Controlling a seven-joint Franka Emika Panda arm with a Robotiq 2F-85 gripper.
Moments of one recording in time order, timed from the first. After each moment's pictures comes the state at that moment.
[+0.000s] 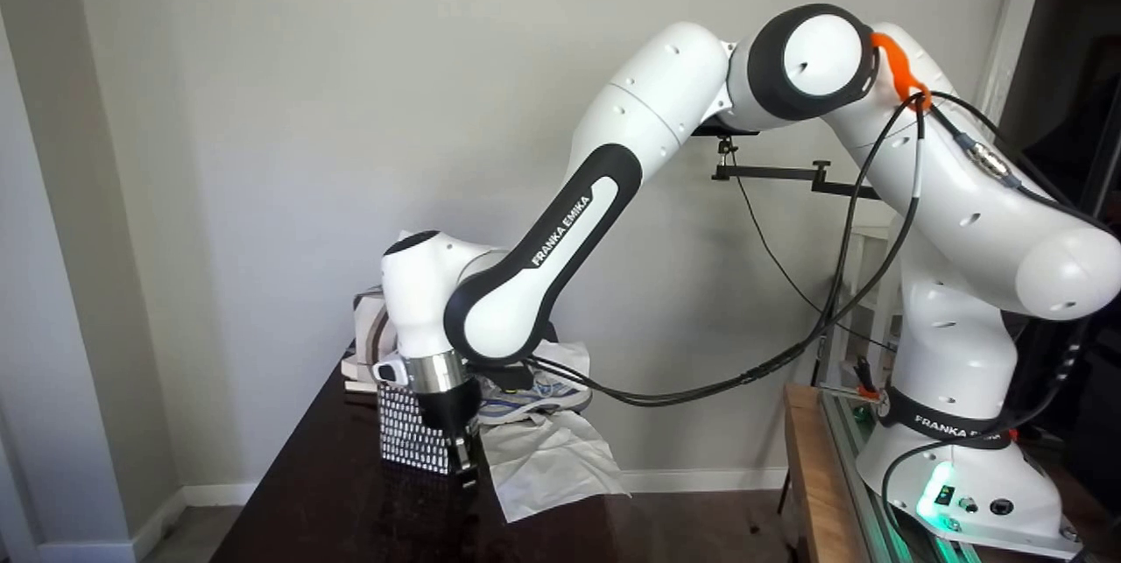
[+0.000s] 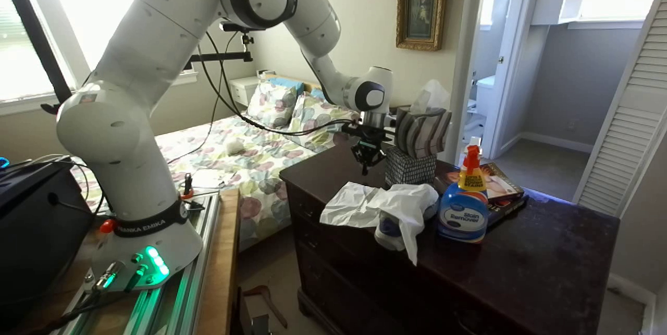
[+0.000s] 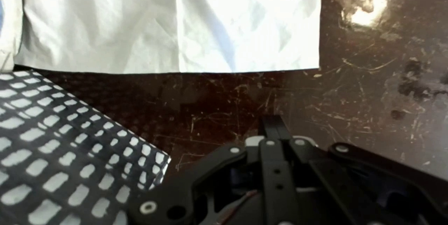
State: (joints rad) arm 0.25 0.73 0.14 -1.75 -0.15 2.29 -0.25
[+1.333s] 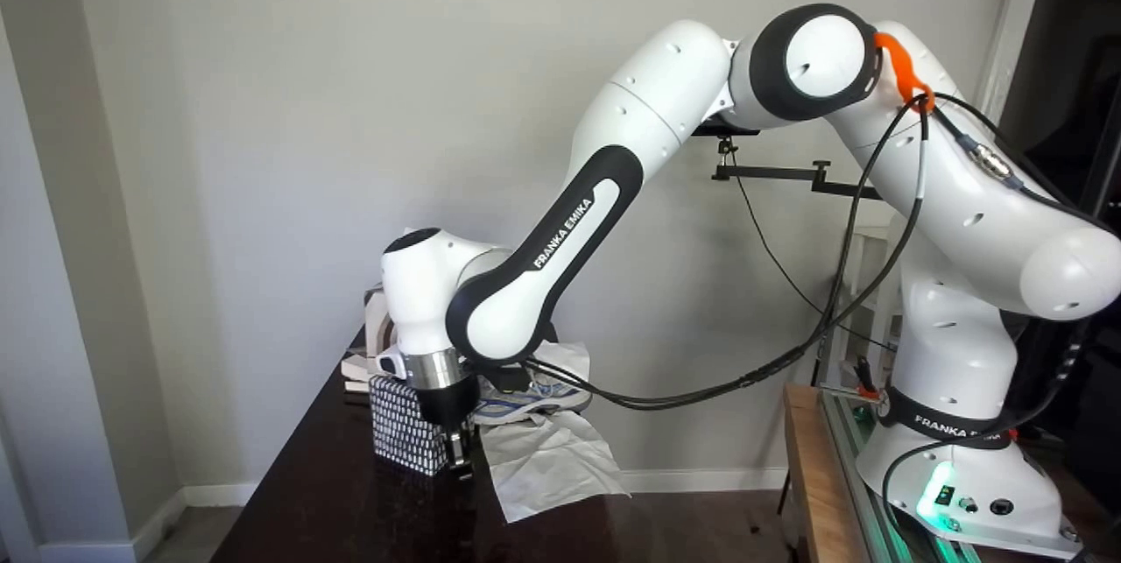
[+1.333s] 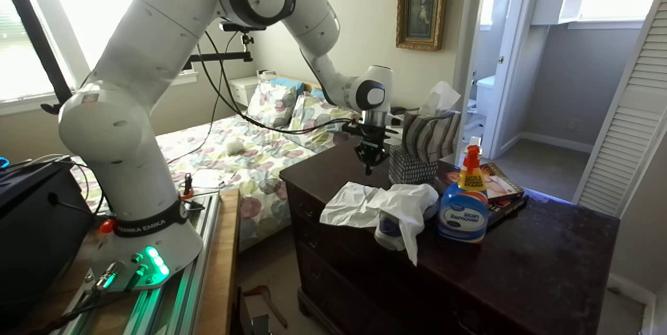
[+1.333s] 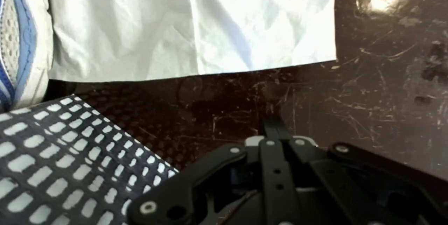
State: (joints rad) arm 0.28 0.72 0.10 -1.75 -0.17 2.30 -0.15
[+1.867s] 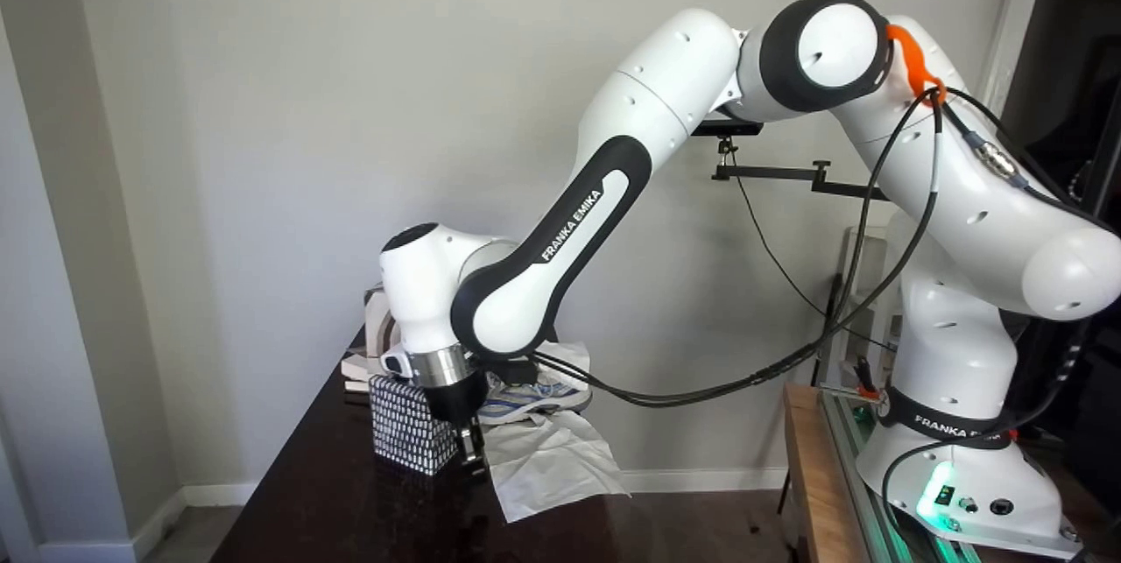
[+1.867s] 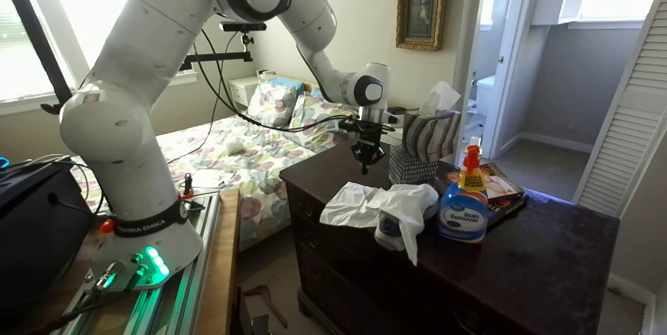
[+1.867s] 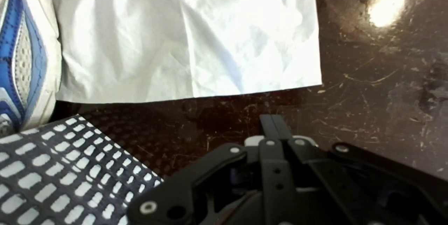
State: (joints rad) arm 0.29 0.69 0.10 -1.77 -0.19 2.24 -0.13
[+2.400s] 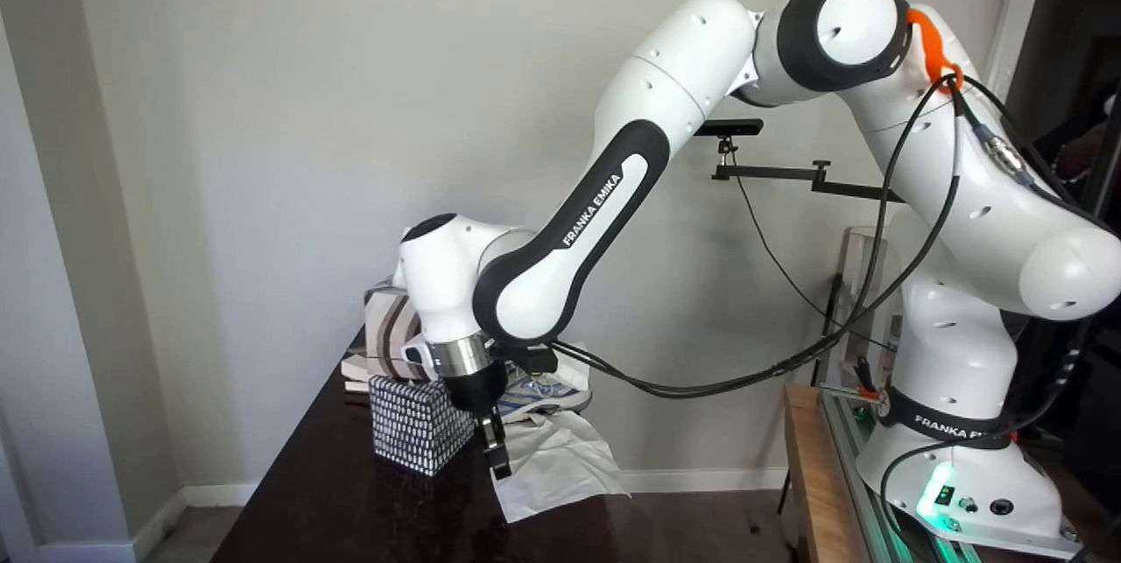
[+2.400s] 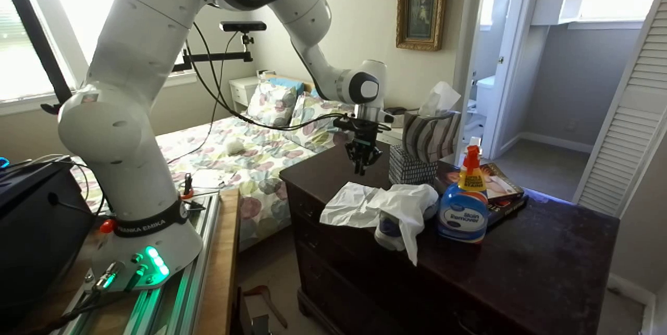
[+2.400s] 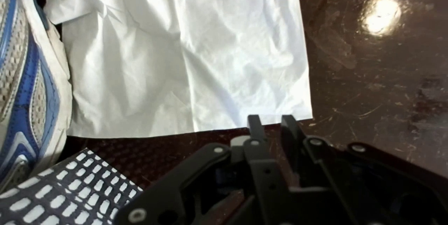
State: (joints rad) arm 0.27 0.61 0.11 -1.87 -0.19 2.24 -0.13
